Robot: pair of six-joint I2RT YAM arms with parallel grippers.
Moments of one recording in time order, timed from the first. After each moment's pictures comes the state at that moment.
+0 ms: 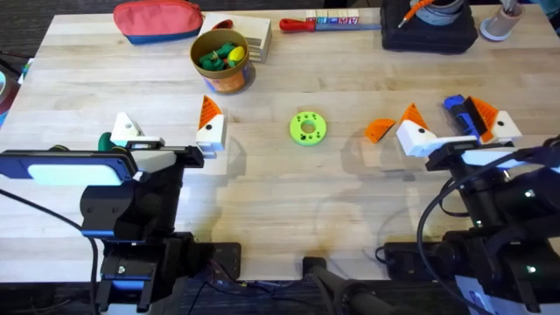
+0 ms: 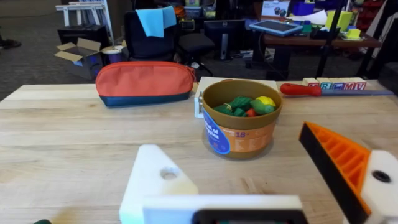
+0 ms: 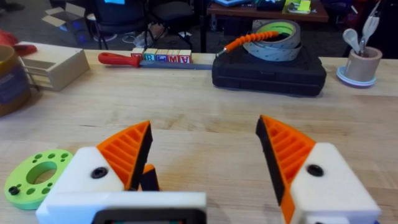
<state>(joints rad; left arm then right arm) -0.01 0.00 0.01 -0.02 0.01 0.00 0.00 0.00 0.01 -0.09 -0.04 -0.01</state>
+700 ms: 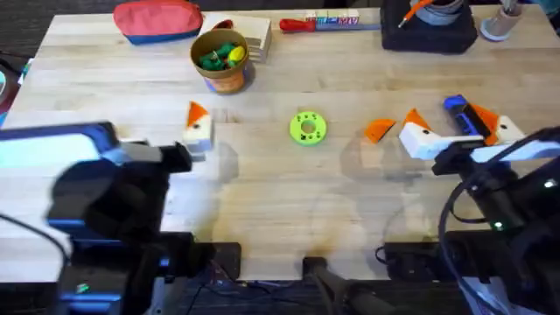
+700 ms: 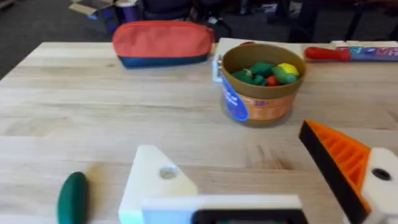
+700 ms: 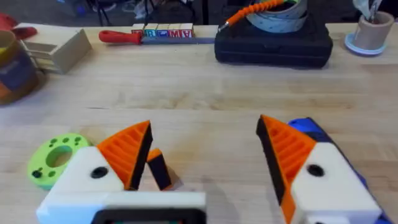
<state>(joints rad) -0.01 0.08 0.20 -0.33 -0.12 -0.02 0.00 0.06 0.14 -0.30 -0.04 0.04</state>
